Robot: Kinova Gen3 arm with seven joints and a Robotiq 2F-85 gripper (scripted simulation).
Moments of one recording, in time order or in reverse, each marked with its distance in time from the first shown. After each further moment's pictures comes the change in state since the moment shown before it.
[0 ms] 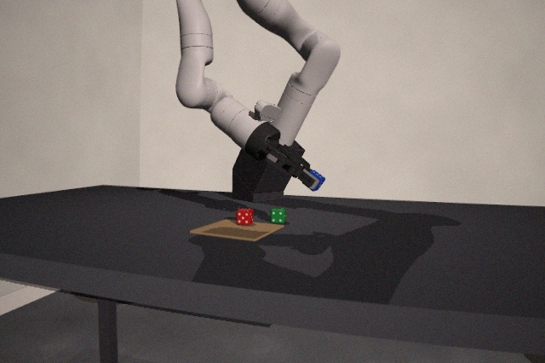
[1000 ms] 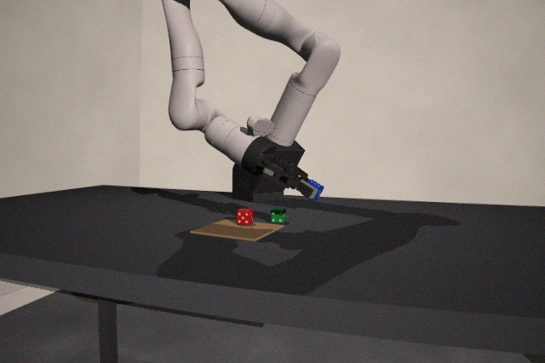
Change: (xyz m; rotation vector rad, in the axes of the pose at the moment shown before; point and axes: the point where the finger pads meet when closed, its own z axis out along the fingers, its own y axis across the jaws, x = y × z) arm -0.017 0.000 0.009 -0.006 0.104 0.013
